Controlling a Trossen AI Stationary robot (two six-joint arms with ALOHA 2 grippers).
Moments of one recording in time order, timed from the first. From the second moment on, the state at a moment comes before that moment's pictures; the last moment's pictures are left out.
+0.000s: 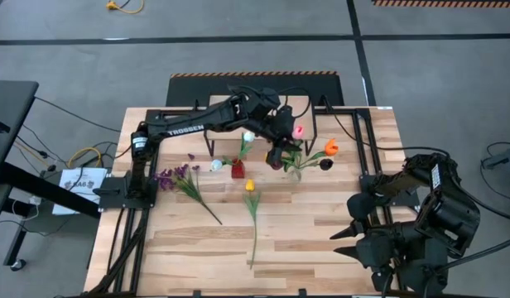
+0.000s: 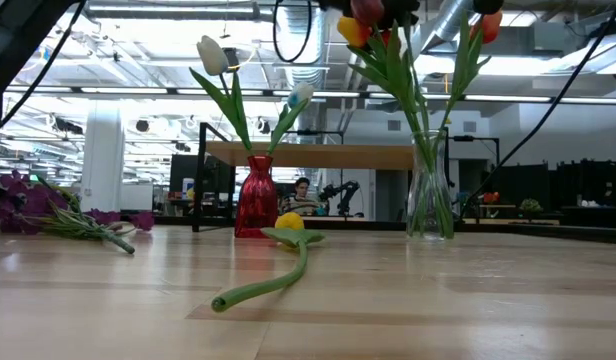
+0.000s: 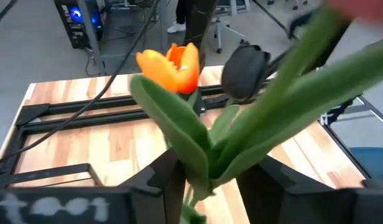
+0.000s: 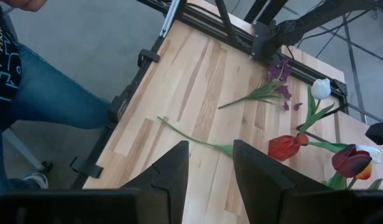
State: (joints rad) left arm 0.22 2.00 2.05 -0.51 0.44 0.17; right arm 1.01 1.75 2.35 -1.57 0.65 0.31
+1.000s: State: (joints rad) left arm 0.20 2.00 2.27 -0.88 0.46 0.20; right arm 1.01 1.75 2.35 -1.57 0.65 0.31
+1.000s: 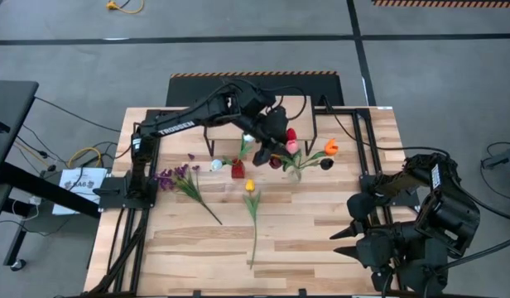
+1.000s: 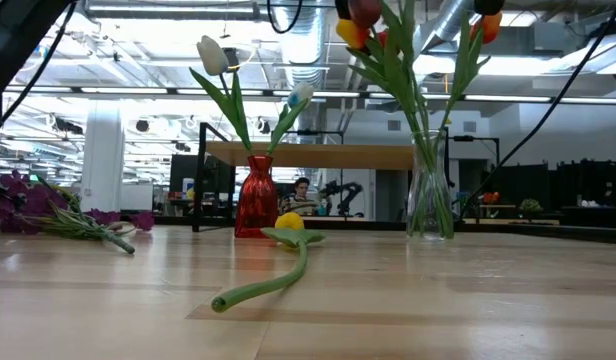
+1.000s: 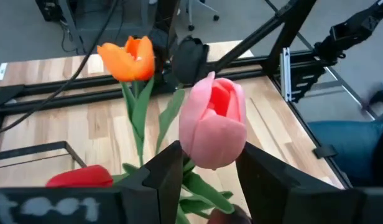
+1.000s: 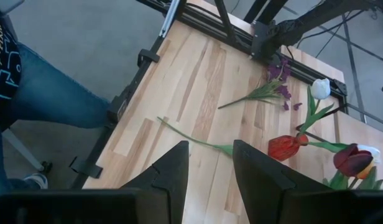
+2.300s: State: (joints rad) left arm 0.16 1.90 2.35 -1.27 0.34 0.21; right arm 0.97 1.75 2.35 -1.57 0.66 0.34
